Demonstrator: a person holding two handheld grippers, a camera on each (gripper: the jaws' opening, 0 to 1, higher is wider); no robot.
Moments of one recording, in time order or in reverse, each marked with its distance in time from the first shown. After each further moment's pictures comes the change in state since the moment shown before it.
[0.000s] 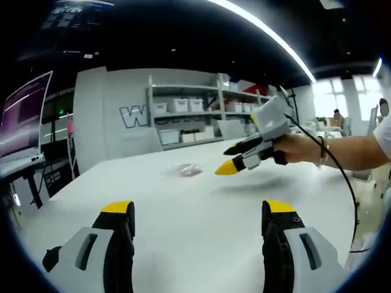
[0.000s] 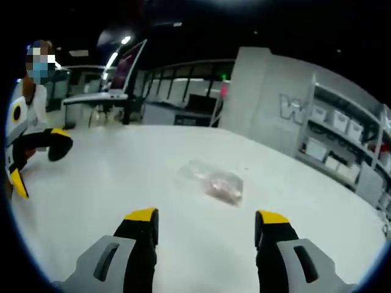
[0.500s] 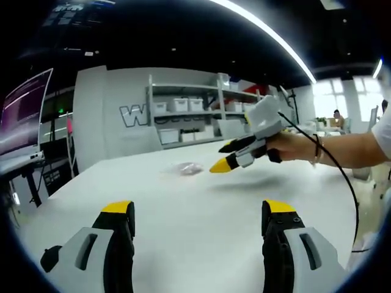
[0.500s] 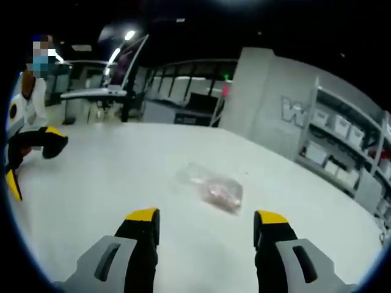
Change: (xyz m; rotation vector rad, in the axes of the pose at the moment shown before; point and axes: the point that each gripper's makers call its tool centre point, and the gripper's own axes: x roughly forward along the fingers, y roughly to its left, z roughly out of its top) left arm -0.002 -0.003 -0.001 -0.006 0.003 -0.003; right arm 0.004 0.001 0.006 -0.037 0.006 -0.007
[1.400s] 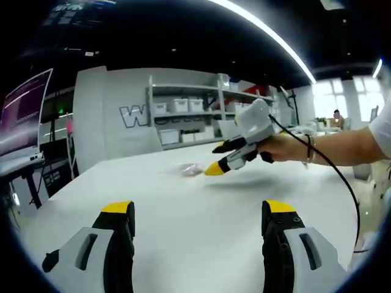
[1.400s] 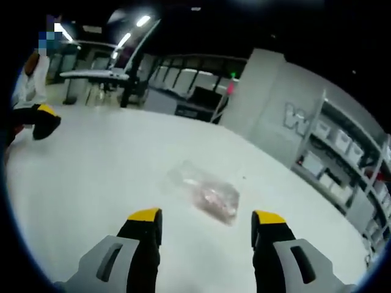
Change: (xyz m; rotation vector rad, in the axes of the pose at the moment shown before) left arm -0.003 -0.008 0.002 0.003 -0.004 -0.001; right arm 0.013 -0.005 -0.002 -0.135 0.040 -0.026
